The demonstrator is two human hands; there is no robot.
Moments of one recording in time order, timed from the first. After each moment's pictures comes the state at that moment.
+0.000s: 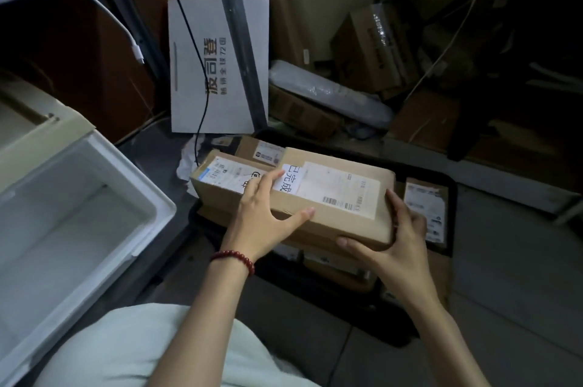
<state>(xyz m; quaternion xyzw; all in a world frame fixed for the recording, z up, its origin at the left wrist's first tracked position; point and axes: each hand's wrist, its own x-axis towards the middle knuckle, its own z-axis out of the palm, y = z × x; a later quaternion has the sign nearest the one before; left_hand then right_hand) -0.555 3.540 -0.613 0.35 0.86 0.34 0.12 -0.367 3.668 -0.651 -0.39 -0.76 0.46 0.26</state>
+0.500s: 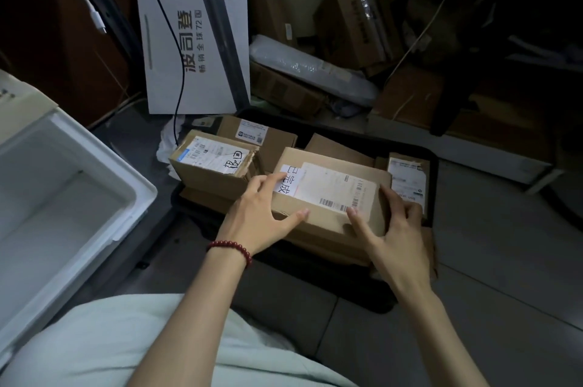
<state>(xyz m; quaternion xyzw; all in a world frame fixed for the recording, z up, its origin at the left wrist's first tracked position) -0.536 3.540 -0.635 0.41 0.87 0.23 0.15 -0.343 3.661 -0.657 -0.49 -0.78 0.35 0.18</state>
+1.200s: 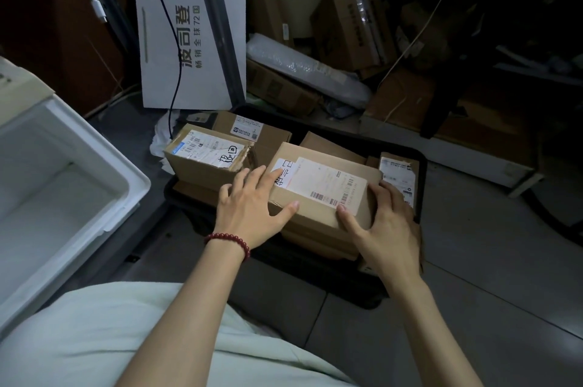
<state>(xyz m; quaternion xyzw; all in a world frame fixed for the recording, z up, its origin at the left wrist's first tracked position) -0.529 3.539 -0.643 0.44 0.89 0.09 0.03 -0.342 3.663 -0.649 -0.47 -0.83 0.25 0.16</state>
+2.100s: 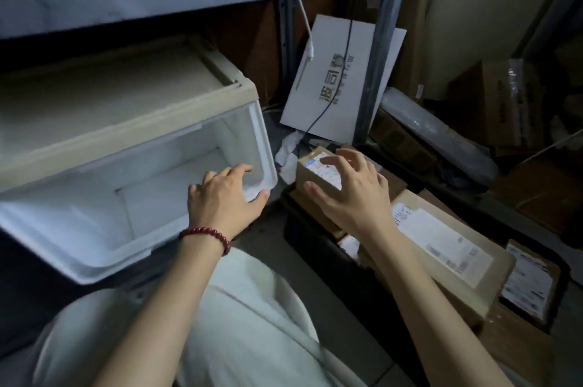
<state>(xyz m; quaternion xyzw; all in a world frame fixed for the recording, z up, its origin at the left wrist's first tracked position) -0.574 3.365 -0.558 0.13 0.98 0.12 -0.08 -0.505 3.556 -0.554 -0.11 -0.96 0.22 0.15</state>
